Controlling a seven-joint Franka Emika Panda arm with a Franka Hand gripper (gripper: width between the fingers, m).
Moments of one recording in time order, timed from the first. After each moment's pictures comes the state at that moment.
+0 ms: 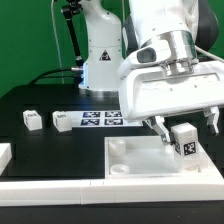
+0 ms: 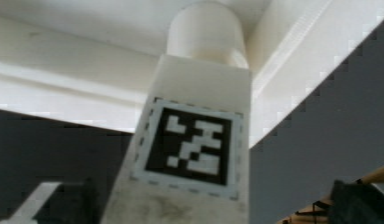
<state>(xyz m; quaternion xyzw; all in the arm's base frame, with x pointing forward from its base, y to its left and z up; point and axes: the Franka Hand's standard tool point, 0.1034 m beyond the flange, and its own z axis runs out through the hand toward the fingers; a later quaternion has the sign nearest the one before) 0.621 0.119 0.078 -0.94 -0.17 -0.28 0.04</state>
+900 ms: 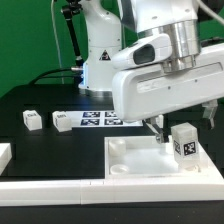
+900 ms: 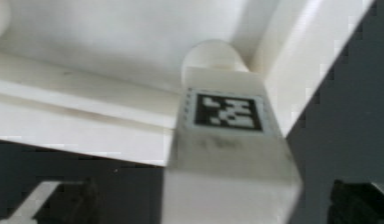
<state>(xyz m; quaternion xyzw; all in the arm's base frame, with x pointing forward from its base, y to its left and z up) 0.632 0.109 0.090 -0.98 -0.16 -0.08 0.08</state>
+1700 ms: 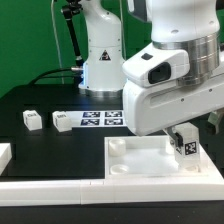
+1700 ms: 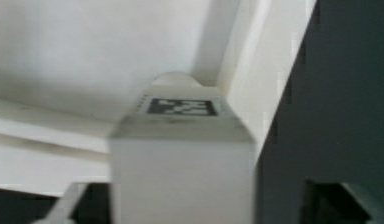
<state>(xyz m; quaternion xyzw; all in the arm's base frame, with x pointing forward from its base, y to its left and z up) 0.635 0.122 0.082 -0.99 -0.14 0.03 0.09</state>
